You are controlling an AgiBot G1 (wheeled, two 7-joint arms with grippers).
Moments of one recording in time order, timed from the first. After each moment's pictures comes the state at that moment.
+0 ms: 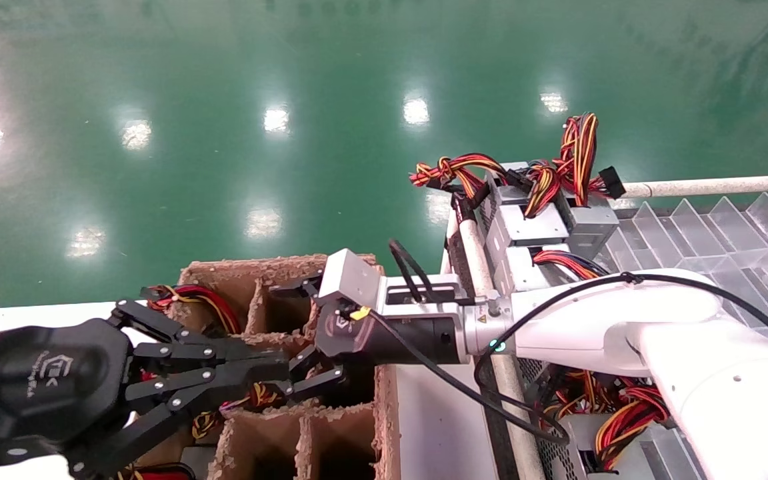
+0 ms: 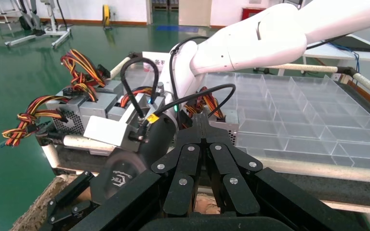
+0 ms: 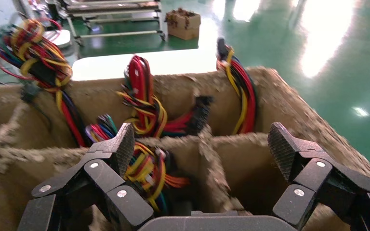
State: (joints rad) left arm -1.11 0.56 0.41 -1.26 0.64 1.45 -0.12; right arm 1.50 -1.36 -0.63 0.25 -1.11 -1.42 -0.39
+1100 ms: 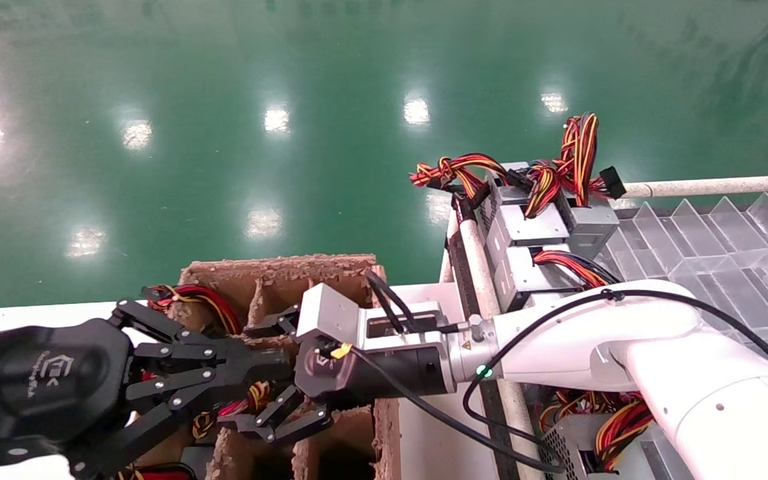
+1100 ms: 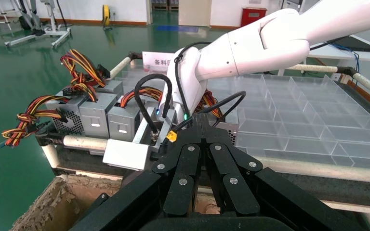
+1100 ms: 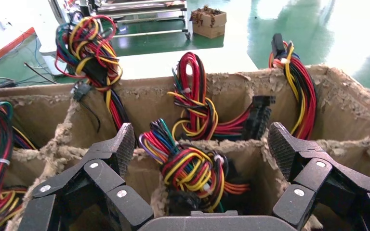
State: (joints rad) left arm -1.11 0.56 0.41 -1.26 0.64 1.45 -0.12; right arm 1.47 -1.36 -0.82 0.34 -0.97 -1.38 -0.33
